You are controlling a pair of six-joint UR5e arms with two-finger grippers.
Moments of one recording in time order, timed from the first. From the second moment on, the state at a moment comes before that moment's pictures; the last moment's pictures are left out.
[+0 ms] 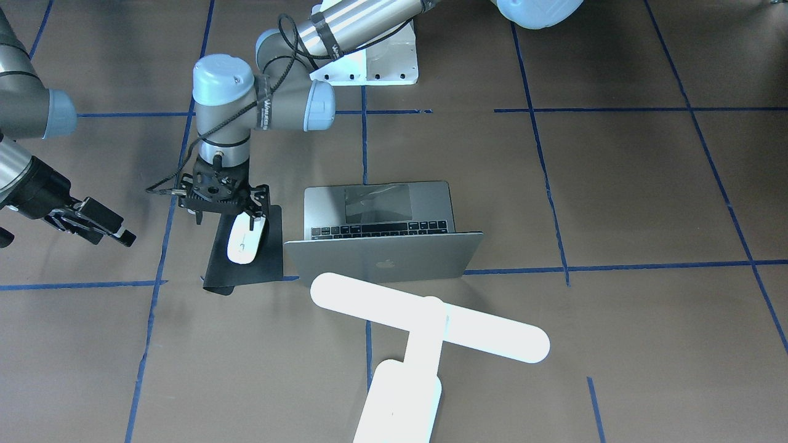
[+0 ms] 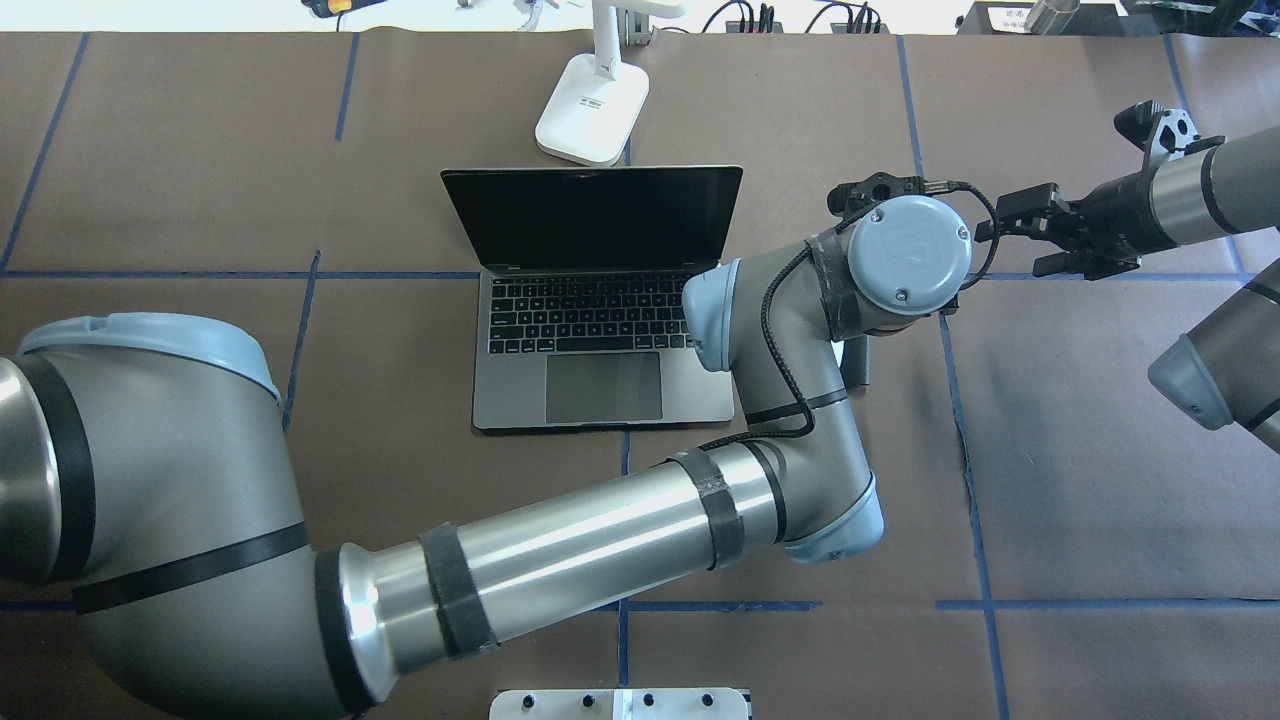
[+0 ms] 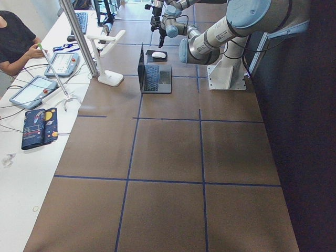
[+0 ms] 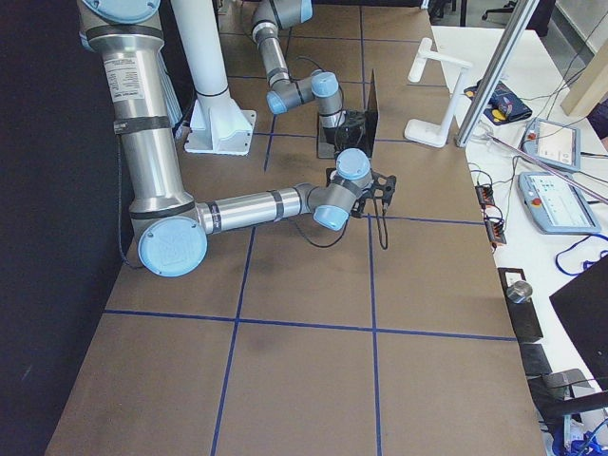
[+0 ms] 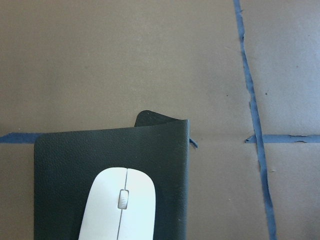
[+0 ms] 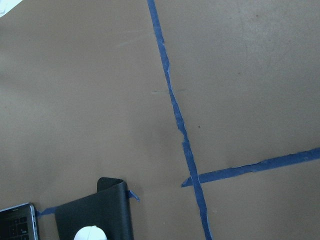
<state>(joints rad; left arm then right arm) -0.41 -2.96 -0.84 -2.00 -1.64 -1.34 1.03 -1.41 1.55 -0.66 2.26 1.37</state>
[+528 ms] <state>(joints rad) -0.43 -2.69 -1.37 -1.77 -1.67 -1.33 1.10 -1.42 1.54 -0.66 2.30 1.32</state>
